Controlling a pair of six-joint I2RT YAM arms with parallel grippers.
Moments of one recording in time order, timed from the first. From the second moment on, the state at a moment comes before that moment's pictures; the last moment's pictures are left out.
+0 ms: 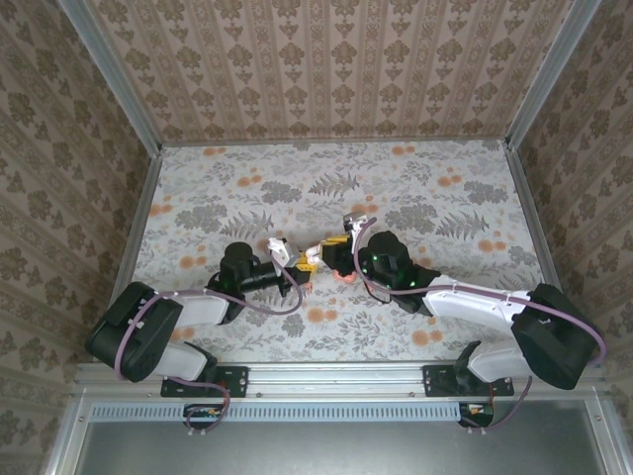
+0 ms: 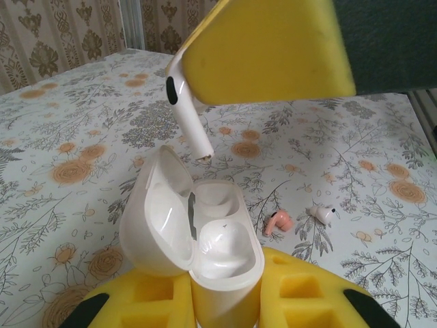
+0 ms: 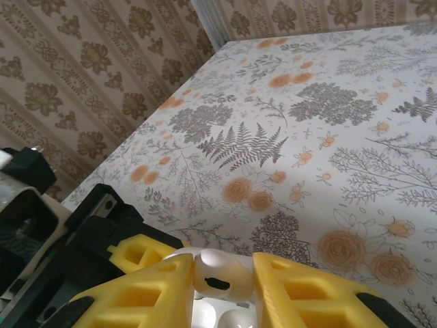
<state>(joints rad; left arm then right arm) -0.57 1.39 0.30 0.87 0.72 0.11 0.80 1.33 0.62 0.44 -0.03 0.42</state>
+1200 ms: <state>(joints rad) -0.57 1.35 0.32 0.83 0.71 0.09 0.85 1.40 0.63 0.49 -0.06 0.36</state>
